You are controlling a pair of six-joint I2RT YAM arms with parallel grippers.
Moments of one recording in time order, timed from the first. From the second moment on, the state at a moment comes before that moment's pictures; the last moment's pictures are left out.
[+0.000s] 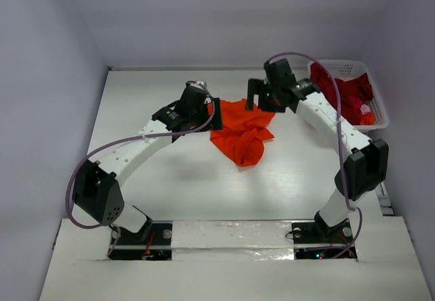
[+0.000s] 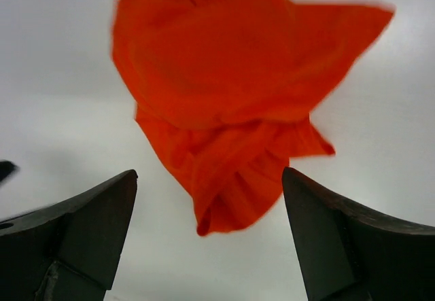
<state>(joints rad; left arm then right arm) -0.62 1.46 1.24 -0.55 -0.12 -0.57 0.47 1.69 1.70 -0.80 0.05 0.44</state>
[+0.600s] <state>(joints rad) -0.63 1.65 1.41 -0.56 -0.04 -0.56 0.47 1.66 1.40 -0.67 0.09 0.56</state>
